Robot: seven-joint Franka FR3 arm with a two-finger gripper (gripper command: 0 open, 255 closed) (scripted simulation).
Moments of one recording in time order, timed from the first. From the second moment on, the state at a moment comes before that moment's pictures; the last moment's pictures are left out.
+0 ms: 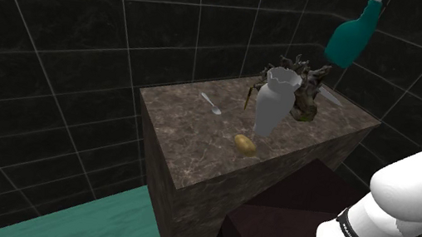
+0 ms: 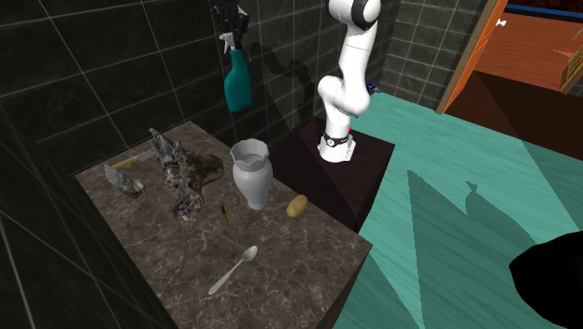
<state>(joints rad) -0.32 -0.23 -0.18 -1.45 -0.05 1.22 -0.47</state>
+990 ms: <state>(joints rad) -0.37 -0.25 -0.27 -1.61 -0.07 1.37 -0.61</state>
